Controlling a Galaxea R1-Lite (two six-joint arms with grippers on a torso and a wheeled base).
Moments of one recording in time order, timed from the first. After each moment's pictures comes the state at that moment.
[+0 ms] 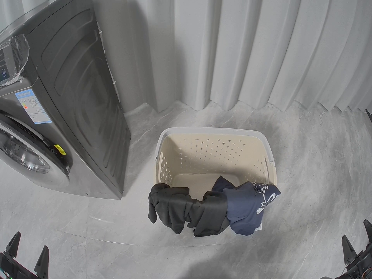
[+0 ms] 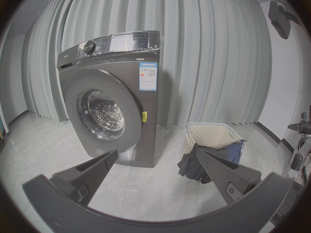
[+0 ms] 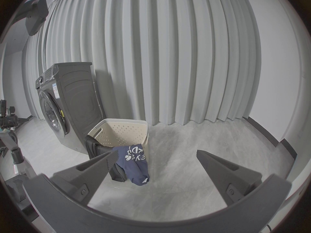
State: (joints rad) left arm 0.00 0.02 -0.02 0.00 0.00 -0.05; right arm 0.00 0.02 -0.02 0.01 0.03 0.00
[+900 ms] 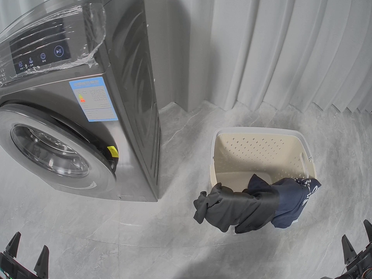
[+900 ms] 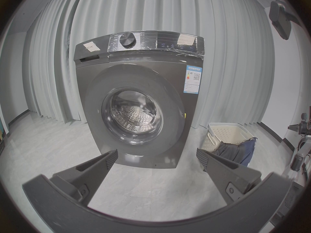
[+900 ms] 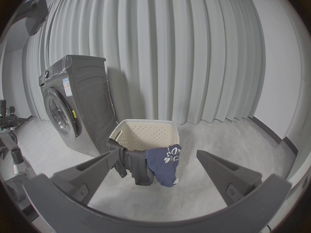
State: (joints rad) left arm 0.00 0.02 -0.02 0.00 0.01 -0.05; right arm 0.00 0.02 -0.02 0.01 0.03 0.00
